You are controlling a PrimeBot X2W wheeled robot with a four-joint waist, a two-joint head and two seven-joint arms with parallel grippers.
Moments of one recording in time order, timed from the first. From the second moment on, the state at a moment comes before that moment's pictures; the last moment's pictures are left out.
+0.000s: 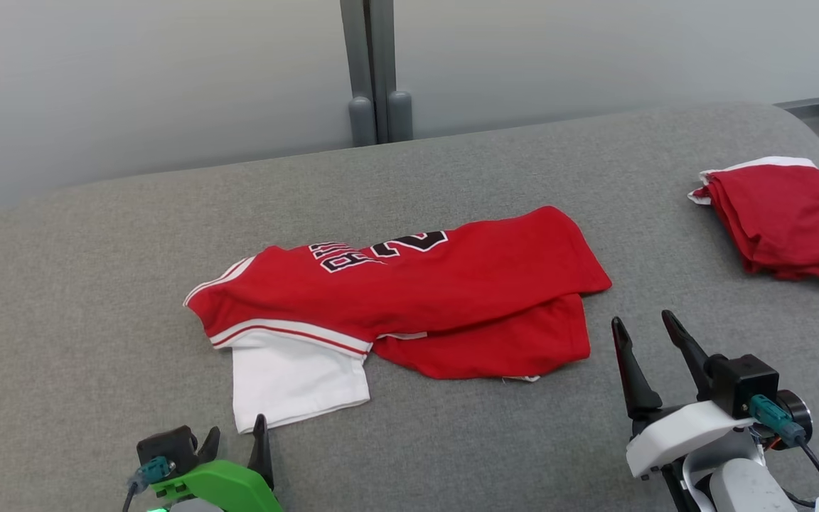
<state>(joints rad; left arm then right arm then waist) -0.12 0.05 -0.16 0.61 -0.47 -0.03 -0.11 -0.12 -0.05 0.04 0.30 0.17 0.13 -0.26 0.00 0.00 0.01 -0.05</state>
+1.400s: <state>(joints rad) -0.21 0.07 -0.21 0.45 -0.50 -0.03 -0.14 -0.51 -0.05 -0.23 0.70 -0.05 0.13 -0.08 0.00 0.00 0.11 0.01</state>
